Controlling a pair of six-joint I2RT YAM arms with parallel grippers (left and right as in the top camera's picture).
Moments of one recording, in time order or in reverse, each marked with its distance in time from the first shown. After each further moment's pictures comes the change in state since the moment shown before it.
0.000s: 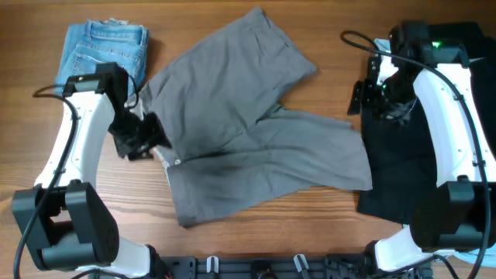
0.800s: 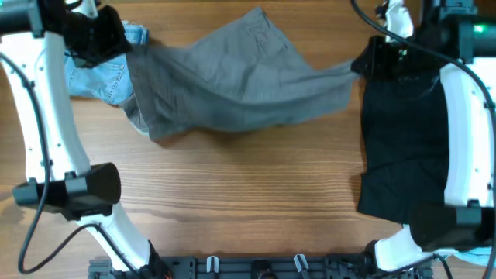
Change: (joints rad) left arm 0.035 0.314 1.165 -0.391 0.053 0.067; right arm 0.000 0.007 0.365 -0.079 -0.298 -0.218
